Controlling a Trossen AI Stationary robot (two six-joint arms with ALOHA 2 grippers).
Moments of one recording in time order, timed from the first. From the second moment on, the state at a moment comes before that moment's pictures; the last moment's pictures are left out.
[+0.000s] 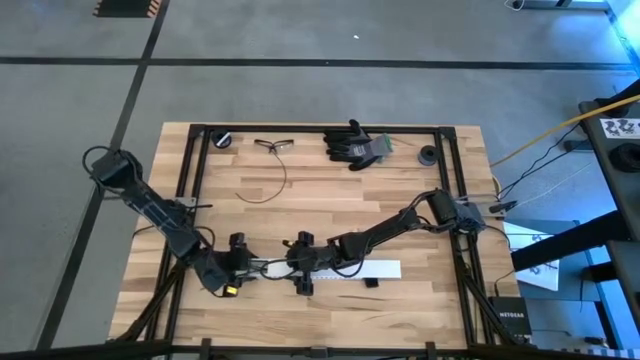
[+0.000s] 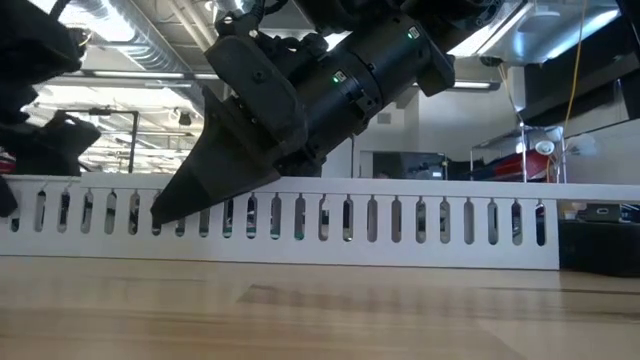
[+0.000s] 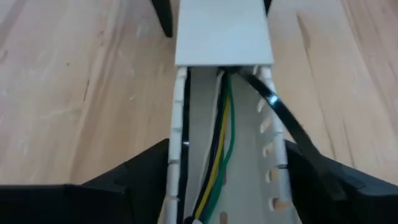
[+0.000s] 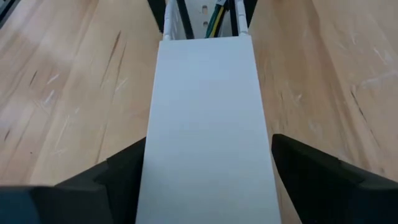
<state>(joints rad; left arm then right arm) -0.79 1.36 0.42 0.03 -0.56 -0.61 0.29 2.24 1.43 0.10 0.14 0.27</state>
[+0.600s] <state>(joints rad) -0.79 1.37 0.38 0.15 -0.56 -0.57 0.29 2.25 1.42 0.22 0.11 0.25</state>
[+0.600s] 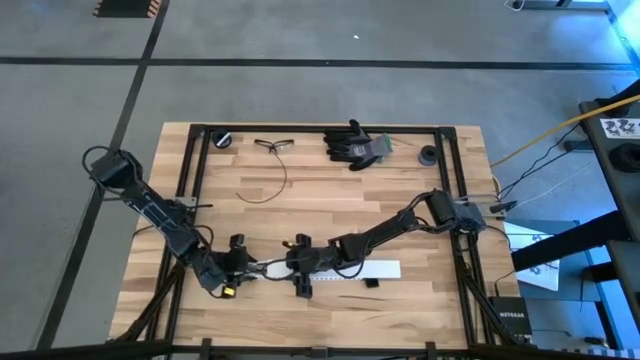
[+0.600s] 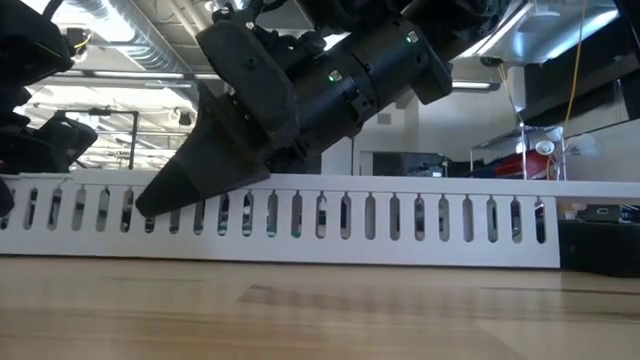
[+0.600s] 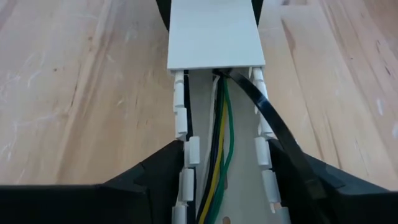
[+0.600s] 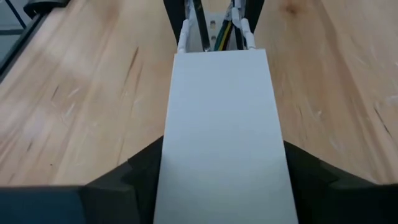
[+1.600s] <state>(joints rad) -0.71 1.45 0.38 0.33 -0.55 -0.46 0.28 2.35 1.59 0.15 0.09 0.18</state>
